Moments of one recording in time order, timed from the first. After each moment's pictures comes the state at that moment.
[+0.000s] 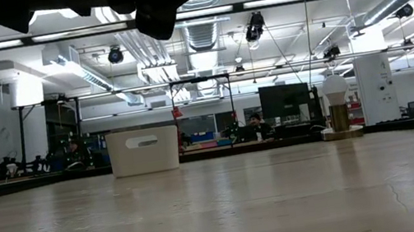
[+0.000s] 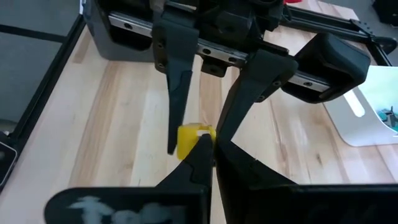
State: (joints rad) left arm -0.40 1.69 0.85 0.71 -0.18 -0.03; right arm 0.54 1.66 1.30 -0.38 0.50 0.22
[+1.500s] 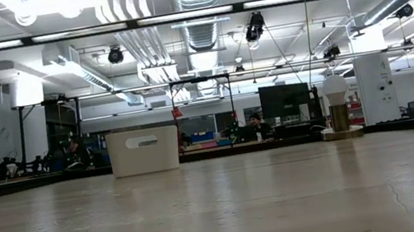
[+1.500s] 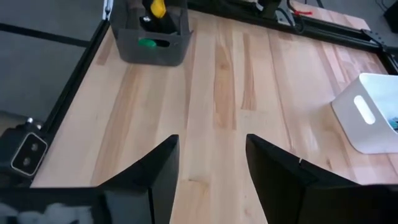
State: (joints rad) left arm -0.89 1.29 0.85 -0.46 -0.07 -1.26; right arm 0.59 1.64 1.30 -0.39 0.50 0.23
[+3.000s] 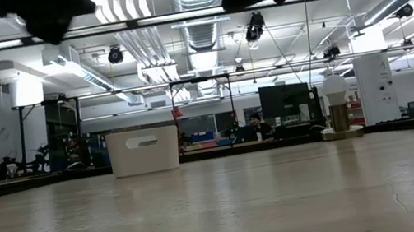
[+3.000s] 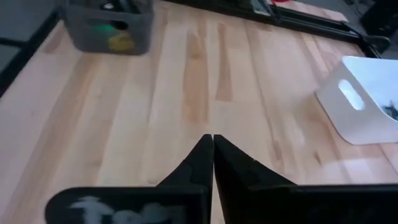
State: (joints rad) left arm -0.61 1.24 0.72 0.03 -0.57 -0.31; right arm 0.49 1.62 1.03 -0.06 0.49 0.14
